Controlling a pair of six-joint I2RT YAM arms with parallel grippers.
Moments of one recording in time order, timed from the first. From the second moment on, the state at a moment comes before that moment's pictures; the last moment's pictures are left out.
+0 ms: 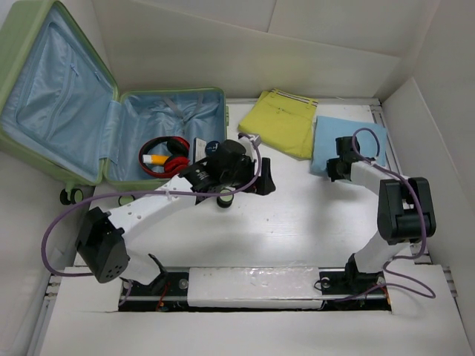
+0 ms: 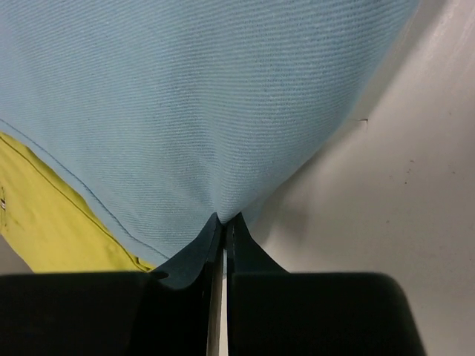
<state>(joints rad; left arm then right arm) -0.83 1.39 1.13 -0.35 0.14 -0.54 0.05 1.66 0.93 -0.26 0.27 1.50</state>
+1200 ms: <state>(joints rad) -0.87 1.73 1.22 -0.31 0.12 -0.81 0.35 0.89 0.77 -0.52 0.31 1.12</state>
